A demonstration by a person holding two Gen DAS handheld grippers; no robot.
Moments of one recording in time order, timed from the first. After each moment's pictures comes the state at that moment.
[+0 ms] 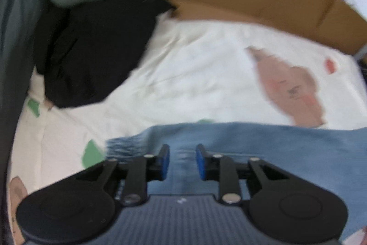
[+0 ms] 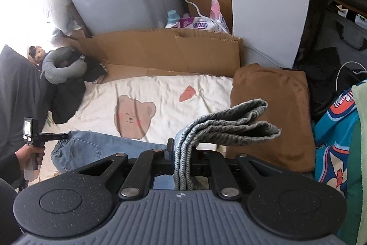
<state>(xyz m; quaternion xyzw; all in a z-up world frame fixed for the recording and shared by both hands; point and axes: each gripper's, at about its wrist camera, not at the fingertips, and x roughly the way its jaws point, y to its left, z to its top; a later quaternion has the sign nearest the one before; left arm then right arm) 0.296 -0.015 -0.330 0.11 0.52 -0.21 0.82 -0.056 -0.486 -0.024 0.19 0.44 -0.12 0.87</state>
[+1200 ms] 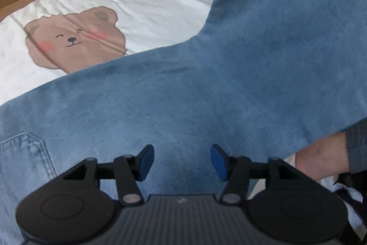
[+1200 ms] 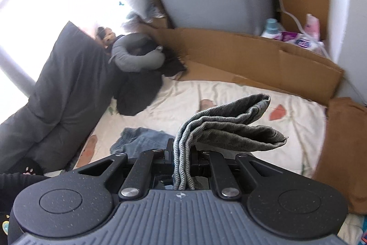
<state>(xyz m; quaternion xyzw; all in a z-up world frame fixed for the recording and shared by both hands) 0.153 -0.160 -0.378 0.16 0.53 -0.51 0.66 0.057 -0.354 -0.001 0.18 0.43 0.05 0.88</state>
